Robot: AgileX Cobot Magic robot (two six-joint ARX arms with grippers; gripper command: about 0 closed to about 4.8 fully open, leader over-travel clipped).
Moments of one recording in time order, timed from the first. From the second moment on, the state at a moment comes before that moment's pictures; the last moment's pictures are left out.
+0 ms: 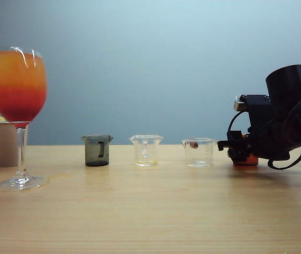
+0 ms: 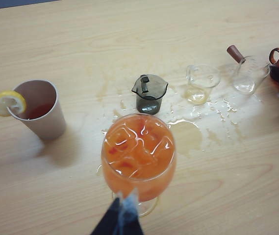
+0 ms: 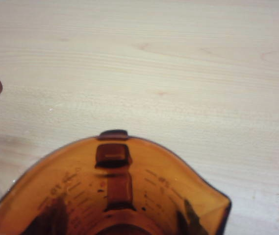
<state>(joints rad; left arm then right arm) -0.20 0.79 1.10 -0.84 0.14 0.07 0.24 2.01 0.78 0.95 0.07 0.03</state>
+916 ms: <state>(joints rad) -0.20 0.79 1.10 -0.84 0.14 0.07 0.24 1.87 0.65 0.96 0.02 0.08</state>
